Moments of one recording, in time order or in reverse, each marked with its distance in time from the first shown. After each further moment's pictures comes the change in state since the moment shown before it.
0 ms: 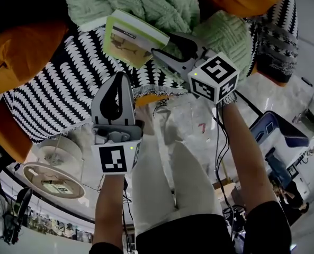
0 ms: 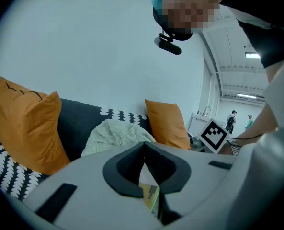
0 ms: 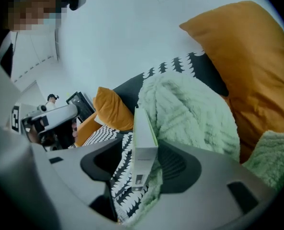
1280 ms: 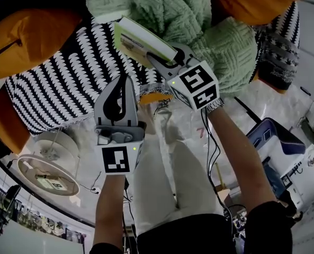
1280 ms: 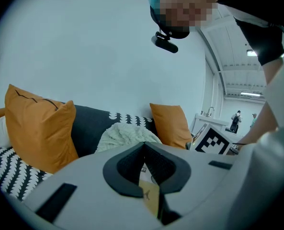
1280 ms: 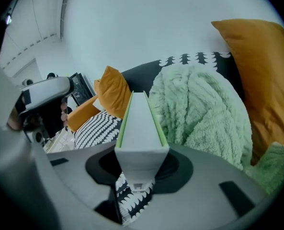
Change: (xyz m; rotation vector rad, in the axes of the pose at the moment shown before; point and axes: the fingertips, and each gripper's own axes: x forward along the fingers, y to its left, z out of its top) left arm -0.035 0.018 0.007 0.003 -0.010 0.059; right arm 0.038 0.049 -0.017 -0.146 0.127 -0.067
